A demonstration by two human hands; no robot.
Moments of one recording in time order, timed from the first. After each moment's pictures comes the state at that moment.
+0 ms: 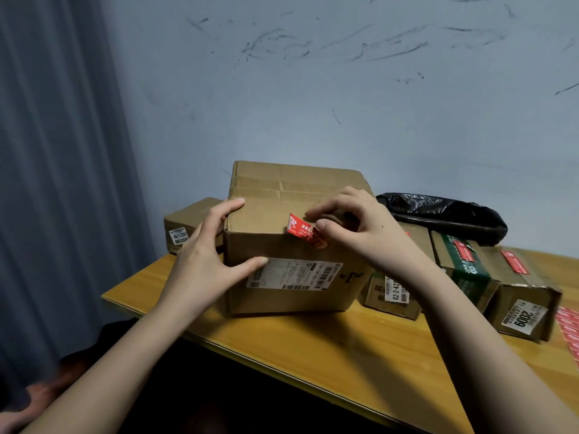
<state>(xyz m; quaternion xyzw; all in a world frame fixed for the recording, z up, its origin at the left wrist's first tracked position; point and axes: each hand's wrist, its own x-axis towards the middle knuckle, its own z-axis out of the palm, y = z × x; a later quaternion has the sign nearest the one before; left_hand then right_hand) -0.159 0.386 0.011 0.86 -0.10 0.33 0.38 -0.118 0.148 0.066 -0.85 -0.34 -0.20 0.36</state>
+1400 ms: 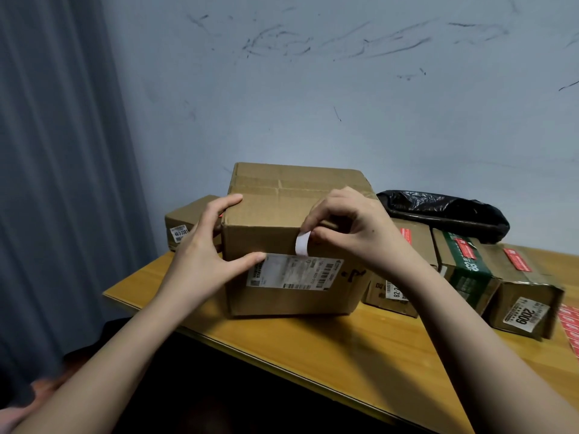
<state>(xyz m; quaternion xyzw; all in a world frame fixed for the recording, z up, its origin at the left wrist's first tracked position) -0.156 0.390 0.013 0.86 -0.09 0.32 0.39 -0.114 0.154 0.063 -0.79 -0.45 -0.25 0.33</state>
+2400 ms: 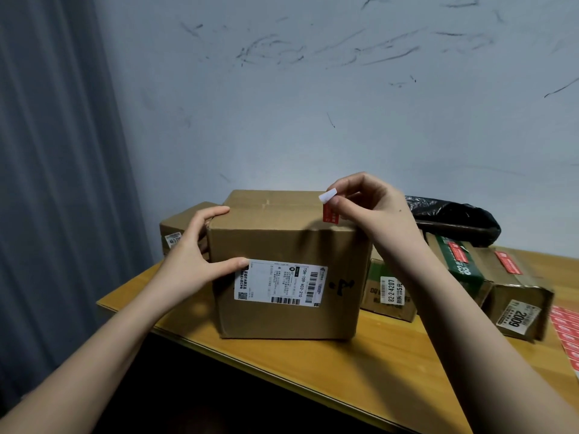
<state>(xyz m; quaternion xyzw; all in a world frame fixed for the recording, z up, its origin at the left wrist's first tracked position) -0.140 0.407 0.014 0.84 -0.09 0.23 0.49 -0.123 0.145 0.077 -0.69 -0.30 -0.17 0.64</state>
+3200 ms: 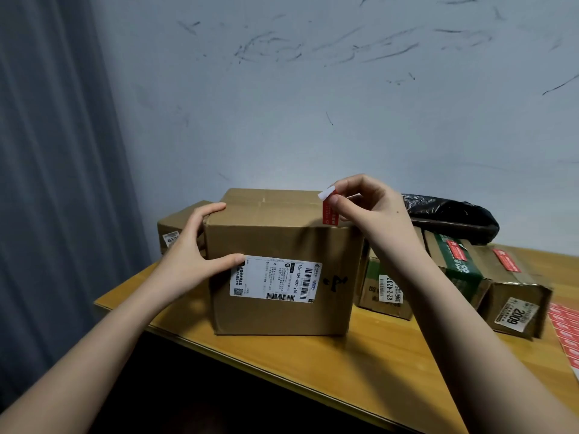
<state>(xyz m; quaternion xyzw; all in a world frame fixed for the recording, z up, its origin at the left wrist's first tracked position) -0.135 0.409 0.016 0.85 -0.09 0.22 0.47 -0.122 0.146 0.074 -0.71 -0.24 -0.19 0.63</state>
